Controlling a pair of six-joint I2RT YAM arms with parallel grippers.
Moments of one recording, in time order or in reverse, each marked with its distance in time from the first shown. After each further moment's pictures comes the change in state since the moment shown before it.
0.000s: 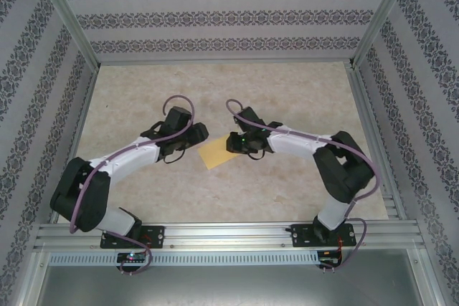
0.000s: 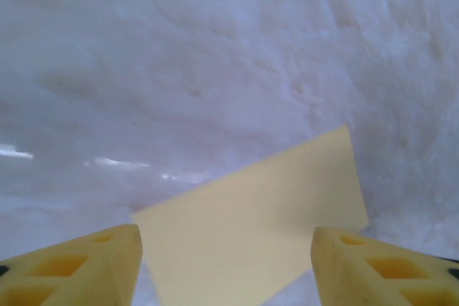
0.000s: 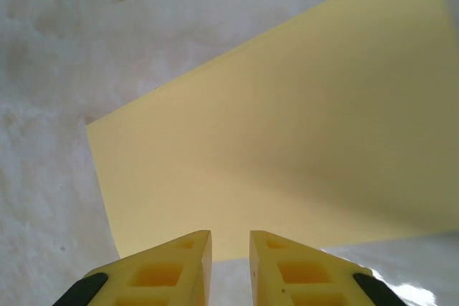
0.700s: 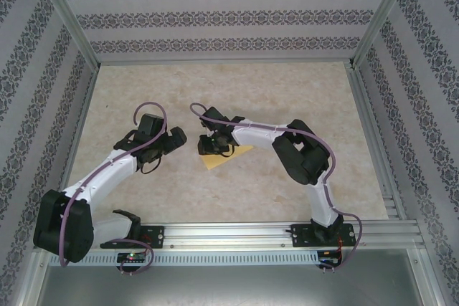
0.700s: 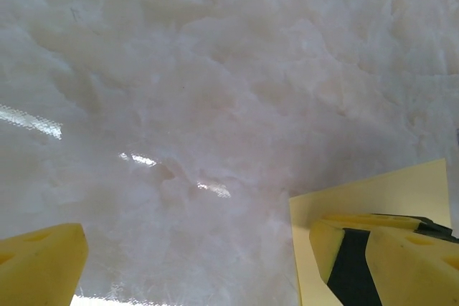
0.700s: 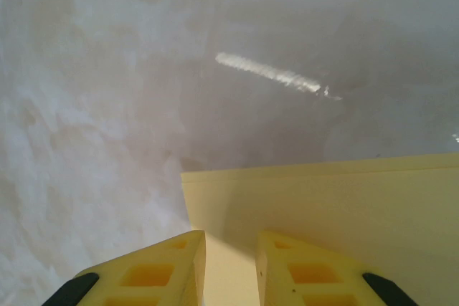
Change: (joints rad) left arm 0.168 -0.231 -0.118 -0.193 -0.030 0.051; right arm 0.125 0.347 0.375 -0.115 -0.063 -0.056
